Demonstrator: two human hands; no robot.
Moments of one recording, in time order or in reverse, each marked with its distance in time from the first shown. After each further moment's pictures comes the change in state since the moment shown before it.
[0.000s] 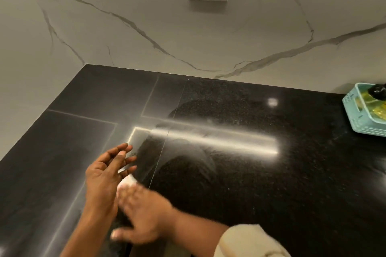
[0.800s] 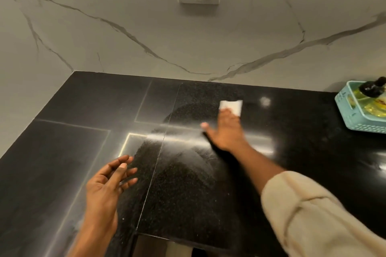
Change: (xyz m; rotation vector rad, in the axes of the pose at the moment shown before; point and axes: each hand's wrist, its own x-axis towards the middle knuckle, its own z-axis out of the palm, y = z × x) left_hand 0.003 -0.010 0.003 0.002 -0.049 -0.047; right_hand -0.114 0.213 -0.138 0.048 0.313 1.068
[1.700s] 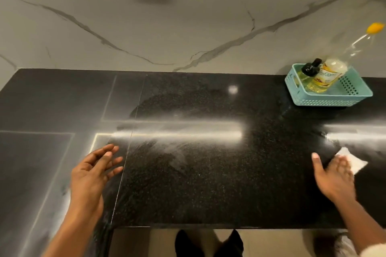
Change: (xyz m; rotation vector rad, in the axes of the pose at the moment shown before) left_hand 0.008 -0.016 0.025 0.047 -0.146 -0.022; right_hand -0.246 0.318 -0.031 0.110 0.107 0.876
